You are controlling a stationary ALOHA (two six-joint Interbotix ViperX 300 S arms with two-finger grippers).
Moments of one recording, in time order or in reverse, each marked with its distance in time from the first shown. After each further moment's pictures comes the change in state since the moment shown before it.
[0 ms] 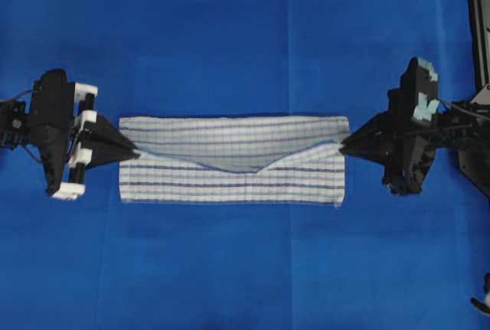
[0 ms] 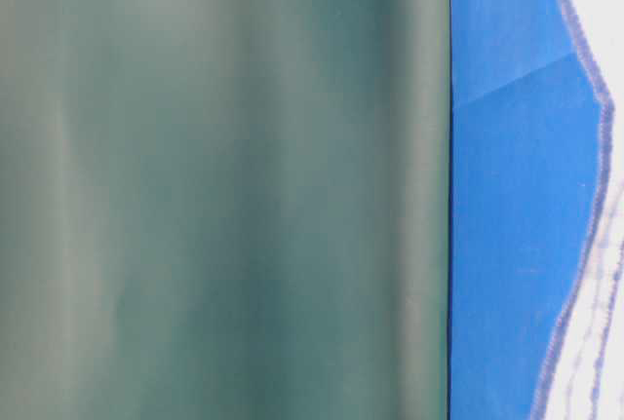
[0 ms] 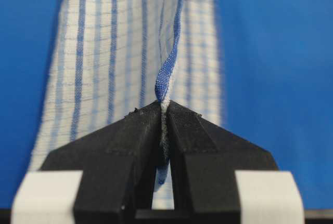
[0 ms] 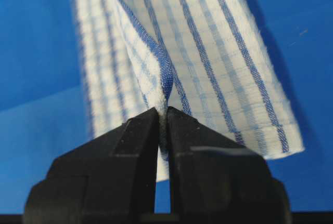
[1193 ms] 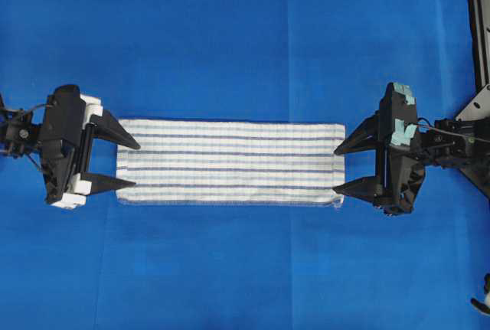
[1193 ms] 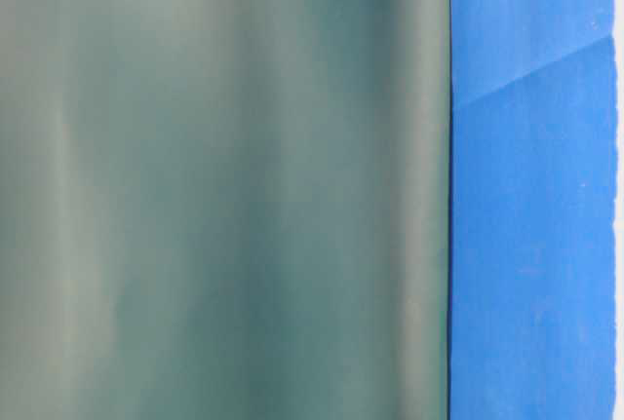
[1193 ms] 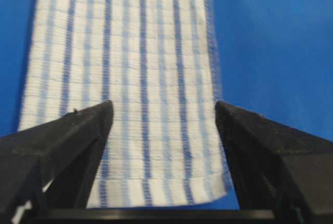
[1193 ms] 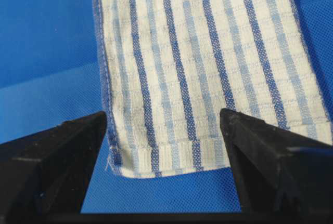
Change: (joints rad) left arm 0.000 0.018 -0.028 0.000 0.106 0.011; right arm 0.061 0.103 -0.057 0.023 0.017 -0.026
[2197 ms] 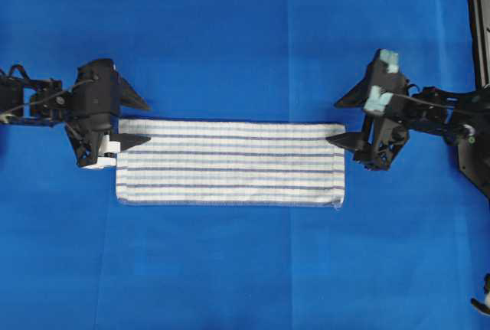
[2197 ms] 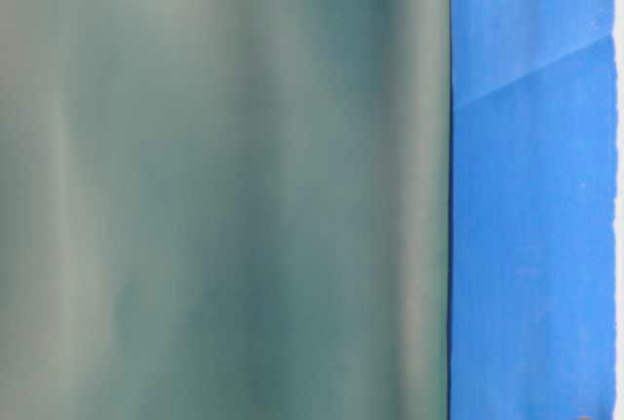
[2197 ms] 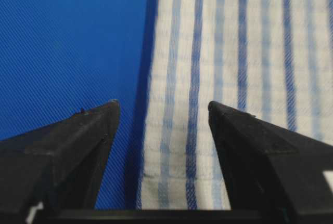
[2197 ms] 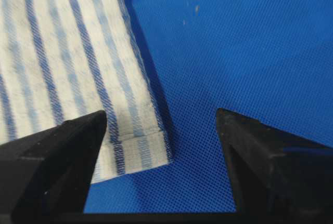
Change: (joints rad) left arm 0.212 0.212 -0.078 0.000 0.061 0.190; right arm -0.264 0.179 -0.012 0.000 -0.048 -0.196
